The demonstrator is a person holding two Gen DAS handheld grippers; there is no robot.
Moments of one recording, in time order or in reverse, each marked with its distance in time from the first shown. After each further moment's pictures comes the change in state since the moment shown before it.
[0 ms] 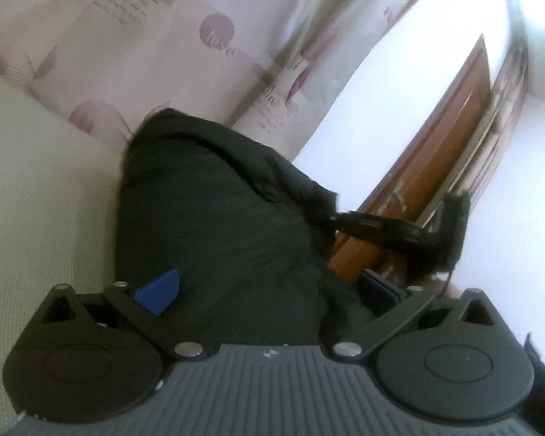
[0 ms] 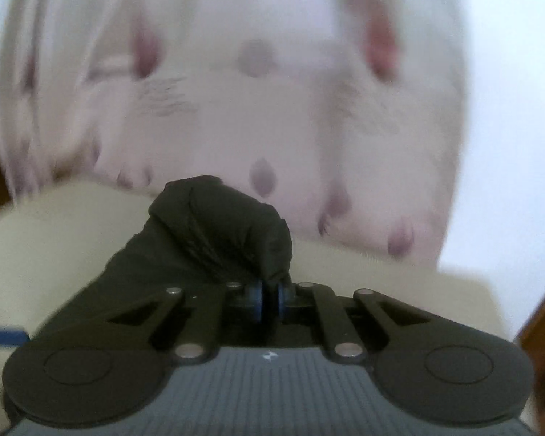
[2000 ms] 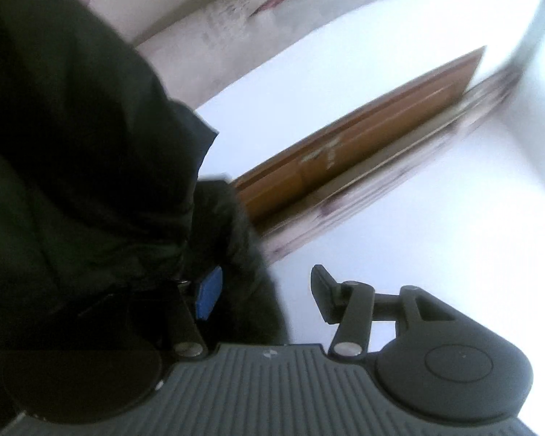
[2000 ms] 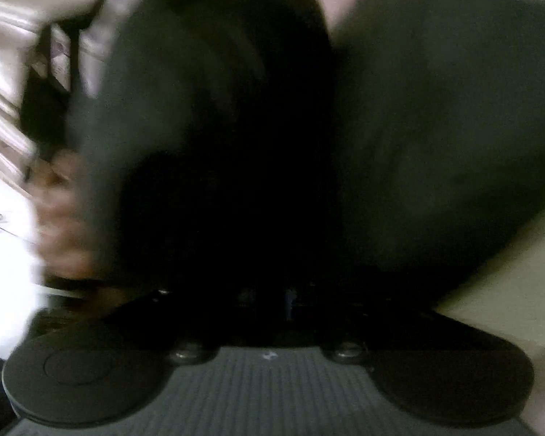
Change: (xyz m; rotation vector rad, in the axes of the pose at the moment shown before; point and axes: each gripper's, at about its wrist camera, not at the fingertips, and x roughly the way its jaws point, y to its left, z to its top) left arm 0.133 0.010 0.074 -0.289 0.289 -0.390; right arm -0.042 0.046 -0.197 0.729 0.083 0.422
